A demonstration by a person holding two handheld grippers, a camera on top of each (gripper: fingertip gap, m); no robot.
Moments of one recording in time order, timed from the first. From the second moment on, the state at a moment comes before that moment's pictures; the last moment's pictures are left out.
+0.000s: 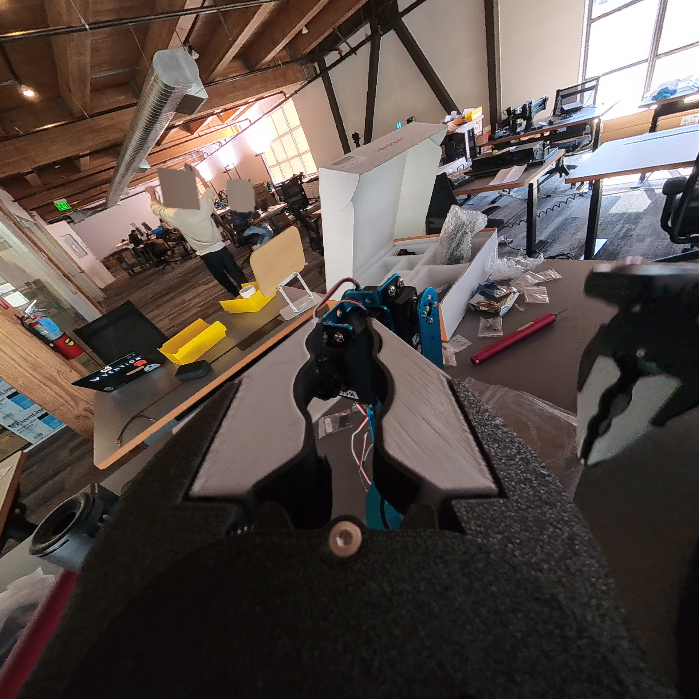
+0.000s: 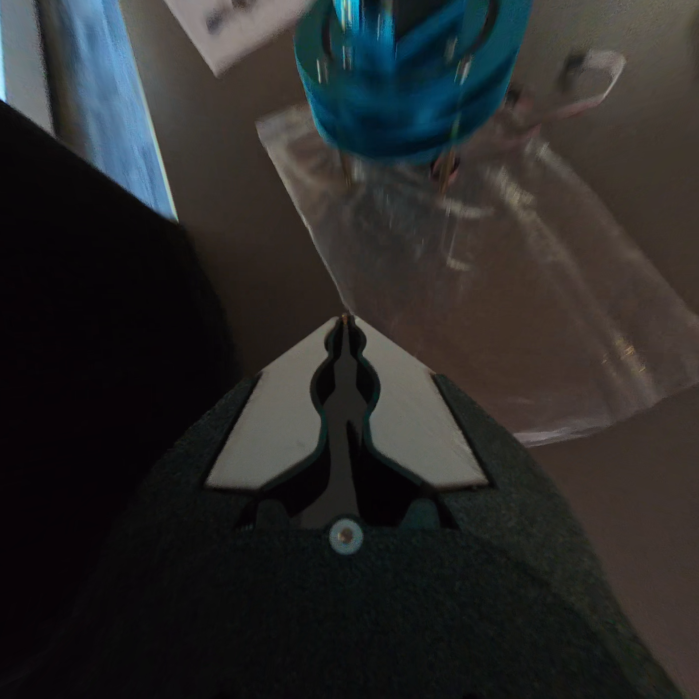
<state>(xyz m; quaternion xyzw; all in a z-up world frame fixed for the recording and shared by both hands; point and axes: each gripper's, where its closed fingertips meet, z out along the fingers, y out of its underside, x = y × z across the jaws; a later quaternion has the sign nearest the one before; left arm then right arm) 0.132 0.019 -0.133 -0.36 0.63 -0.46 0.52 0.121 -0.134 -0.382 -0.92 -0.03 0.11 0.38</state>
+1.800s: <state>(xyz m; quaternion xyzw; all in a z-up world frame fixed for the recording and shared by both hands) 0.118 0.017 -0.138 -0.27 0.66 -0.57 0.42 0.132 0.030 -0.140 -0.90 0.11 0.19 0.38</state>
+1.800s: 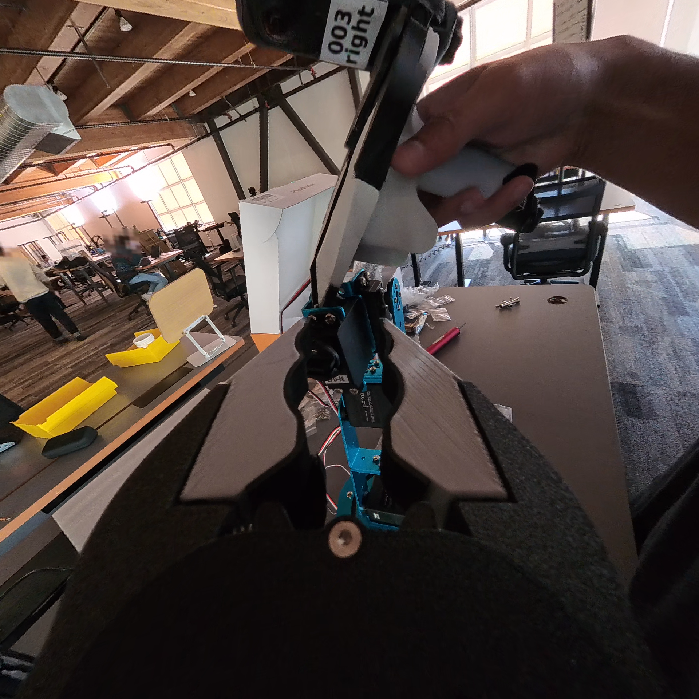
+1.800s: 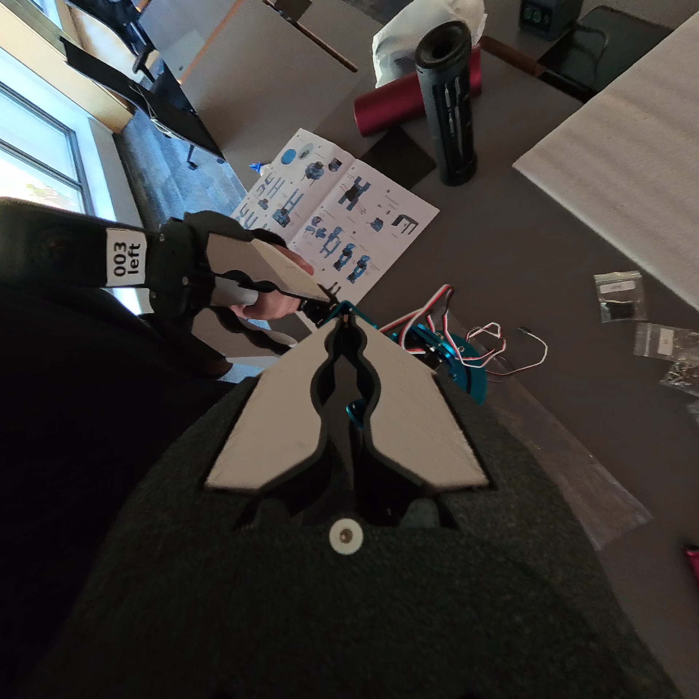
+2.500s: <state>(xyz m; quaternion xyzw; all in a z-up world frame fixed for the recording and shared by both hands) 0.118 0.017 -0.138 -0.28 0.65 -0.56 0.44 0.129 0.028 -0.137 -0.89 0.10 0.21 0.38</state>
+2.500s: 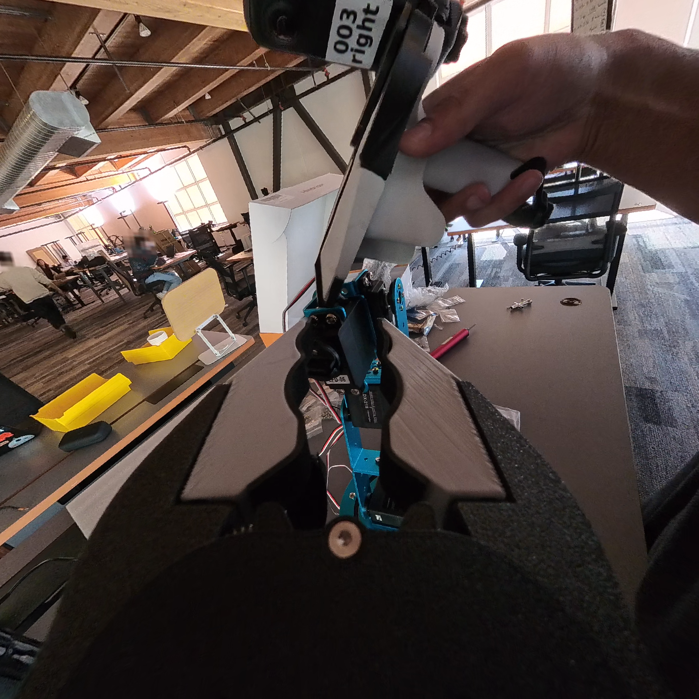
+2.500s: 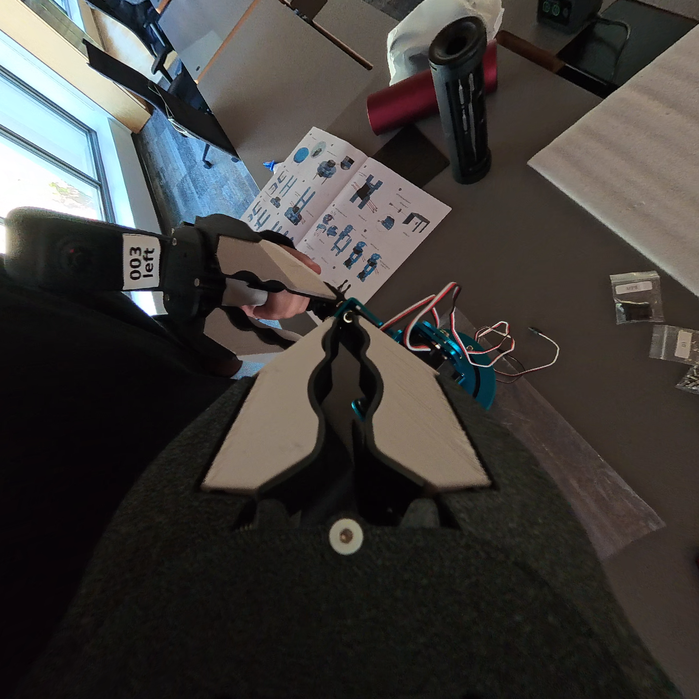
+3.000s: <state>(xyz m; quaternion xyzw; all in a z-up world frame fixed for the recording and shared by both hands) 0.118 0.018 -0.138 -0.28 0.65 -0.55 0.44 0.110 0.027 -0.131 -0.89 0.04 0.23 0.39</state>
